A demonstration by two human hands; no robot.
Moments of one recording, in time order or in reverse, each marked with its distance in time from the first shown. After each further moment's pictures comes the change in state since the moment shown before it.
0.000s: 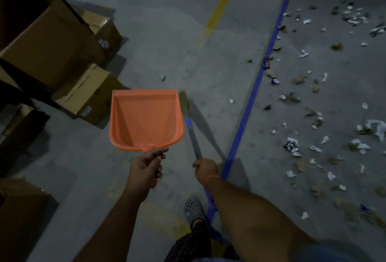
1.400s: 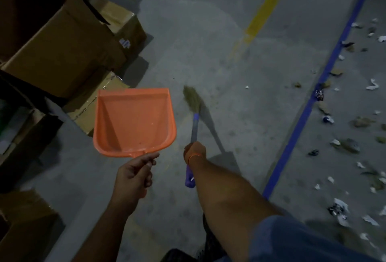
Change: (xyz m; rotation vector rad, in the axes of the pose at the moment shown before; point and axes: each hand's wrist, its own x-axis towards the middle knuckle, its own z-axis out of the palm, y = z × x) left_hand 0.323 0.119 -0.079 -0.009 0.221 -0.081; right_hand 0.365 -0.264 -0.069 0.234 0.066 0.199
